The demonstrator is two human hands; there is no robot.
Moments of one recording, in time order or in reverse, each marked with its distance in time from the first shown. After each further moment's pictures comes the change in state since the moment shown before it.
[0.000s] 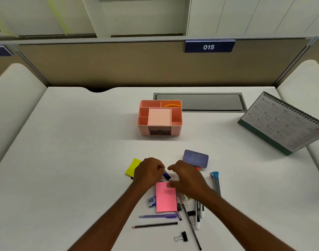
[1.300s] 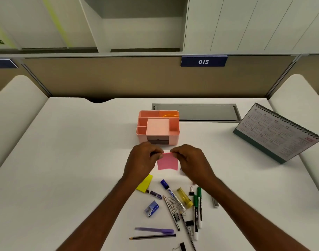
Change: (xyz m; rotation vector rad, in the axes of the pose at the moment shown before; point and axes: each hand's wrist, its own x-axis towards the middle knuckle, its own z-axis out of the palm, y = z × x) left_hand -0.006 0.026 -0.075 -0.288 0.356 0.282; right_hand 0.016 -0.012 -0.075 0.134 0.454 -0.211
